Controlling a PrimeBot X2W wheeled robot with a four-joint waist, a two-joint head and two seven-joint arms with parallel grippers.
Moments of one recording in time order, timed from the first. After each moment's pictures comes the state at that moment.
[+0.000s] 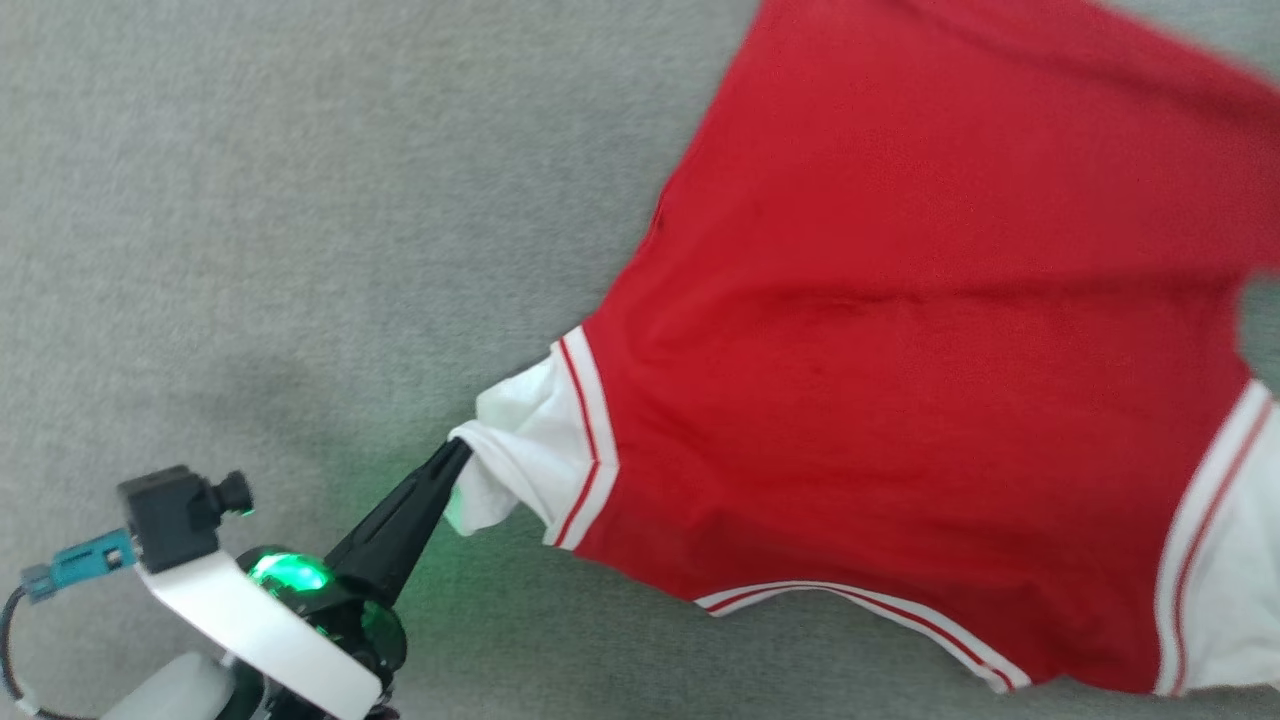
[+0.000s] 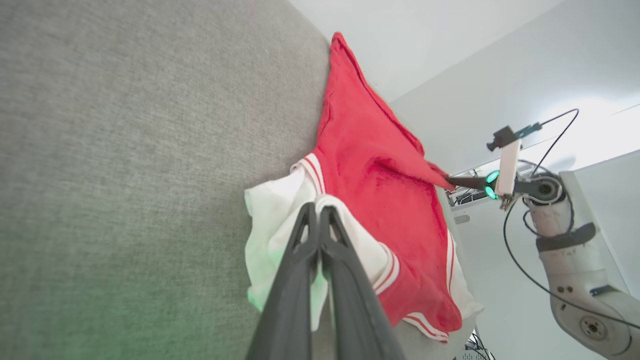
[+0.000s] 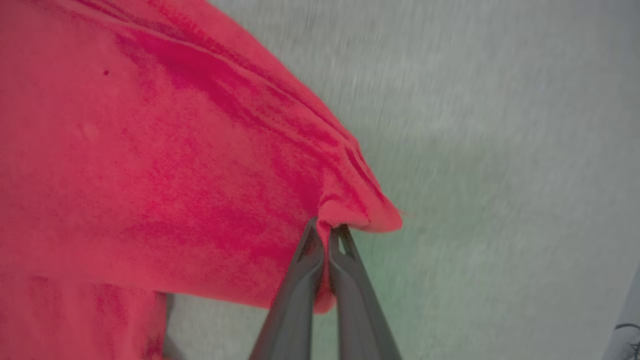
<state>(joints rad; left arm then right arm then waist) -0.26 0.76 -0.73 -0.19 -1.40 -0.13 -0.26 -0.74 -0.66 -0.01 0.21 0.51 0.13 1.14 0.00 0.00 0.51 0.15</state>
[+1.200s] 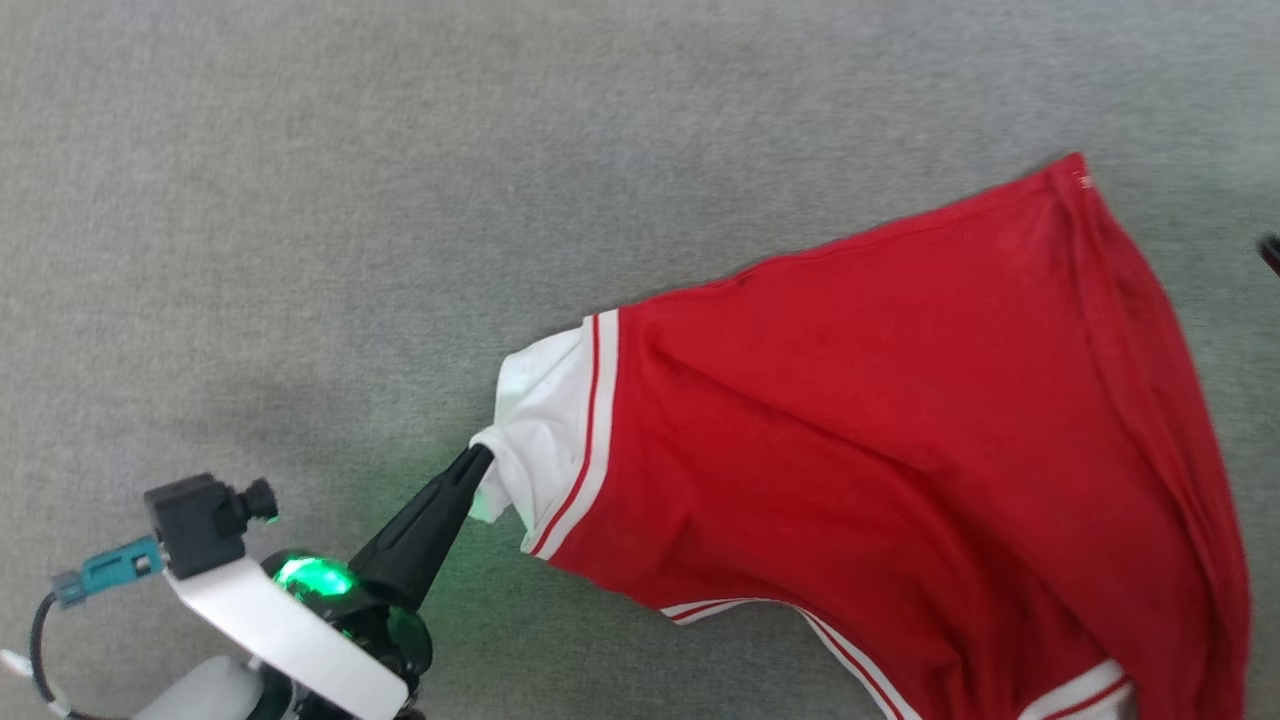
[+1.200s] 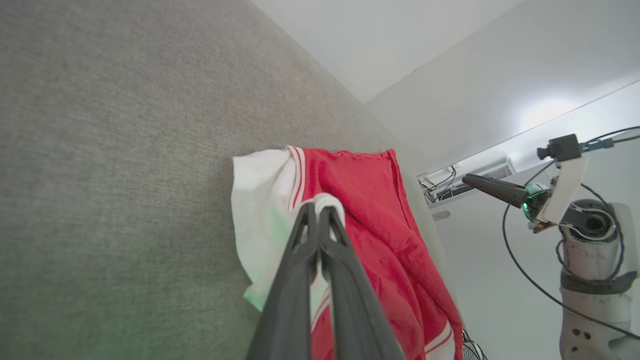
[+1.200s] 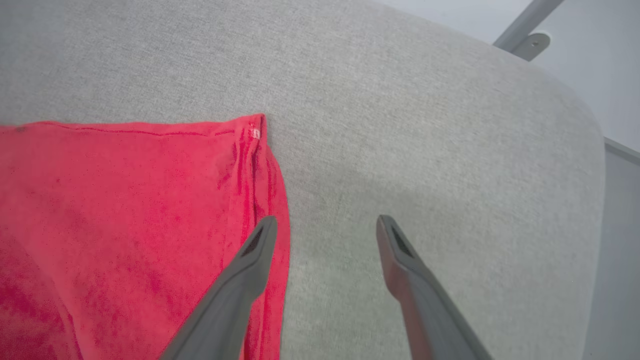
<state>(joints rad) -0.22 0.72 -0.71 -0.18 -1.37 -0.13 -0.26 -0.38 -0.64 -0.15 -0.34 0.63 0.13 1.10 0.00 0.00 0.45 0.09</state>
